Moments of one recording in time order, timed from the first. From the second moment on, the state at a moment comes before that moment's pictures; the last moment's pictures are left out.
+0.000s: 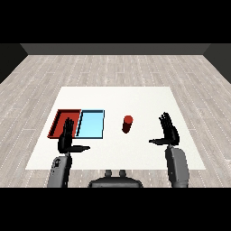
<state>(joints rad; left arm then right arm) 0.06 0.07 0.06 -1.62 0.05 -0.09 -0.47 -0.09 -0.17 -0.19 -1.46 -0.22 0.28 -0.28</state>
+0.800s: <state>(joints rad) 0.03 0.07 0.08 -1.62 0.07 -0.10 -0.46 -0.20 -0.09 -0.12 -1.30 -0.20 0.25 -0.28</state>
